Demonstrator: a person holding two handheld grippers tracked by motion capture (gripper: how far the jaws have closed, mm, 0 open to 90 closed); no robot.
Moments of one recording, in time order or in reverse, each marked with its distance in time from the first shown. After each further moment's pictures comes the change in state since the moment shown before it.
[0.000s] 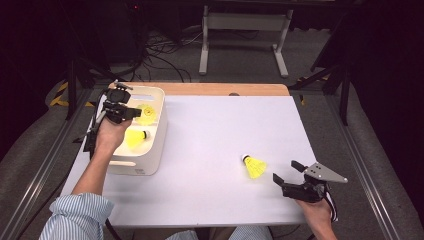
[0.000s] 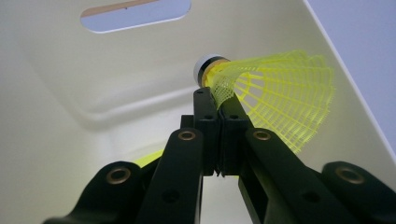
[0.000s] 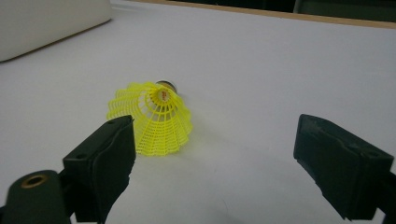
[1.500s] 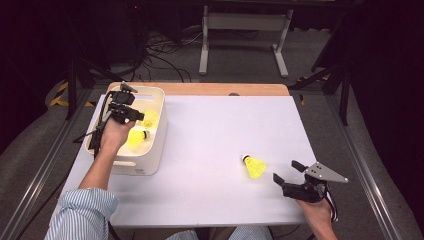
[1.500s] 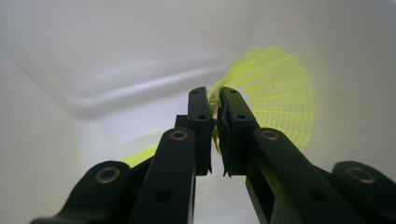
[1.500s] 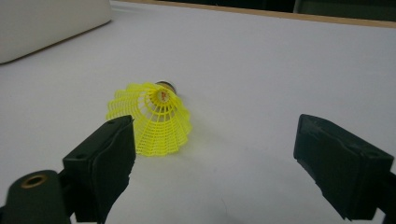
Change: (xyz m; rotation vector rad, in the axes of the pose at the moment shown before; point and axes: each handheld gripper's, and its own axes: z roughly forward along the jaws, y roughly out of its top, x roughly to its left) left arm 0.006 0.002 0.023 0.090 0.005 -0.027; right arm -0.001 0.000 0.000 -0.001 0.001 0.005
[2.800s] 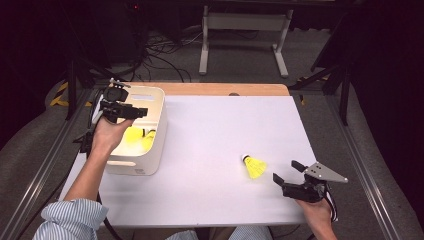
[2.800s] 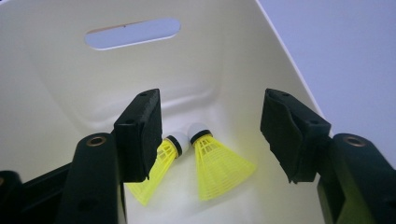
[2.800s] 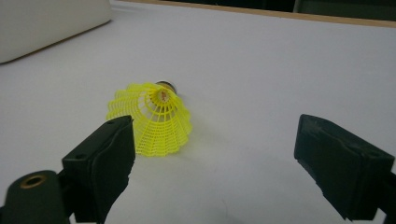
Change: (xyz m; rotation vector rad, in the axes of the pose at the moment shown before) left arm -0.014 -0.008 -0.045 -0.161 -0.022 0.033; right arm 0.000 0.000 0.001 -0.001 0.002 0.002
